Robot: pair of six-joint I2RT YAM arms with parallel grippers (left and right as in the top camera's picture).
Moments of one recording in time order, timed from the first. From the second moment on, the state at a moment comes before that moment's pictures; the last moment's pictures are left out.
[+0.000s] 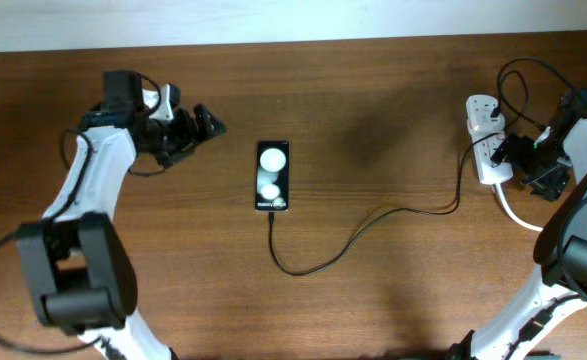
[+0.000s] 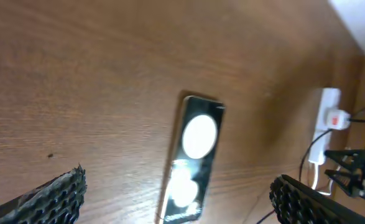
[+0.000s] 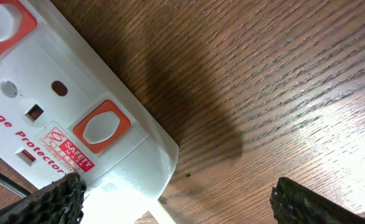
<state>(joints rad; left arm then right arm) 0.08 1.91 1.47 -0.70 0.61 -0.31 -0.48 2.10 1.57 -0.92 -0.05 0.24</state>
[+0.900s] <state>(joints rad) -0.26 1.40 0.53 0.23 0.25 0.15 -0.48 2.11 1.57 -0.92 -0.05 0.24</state>
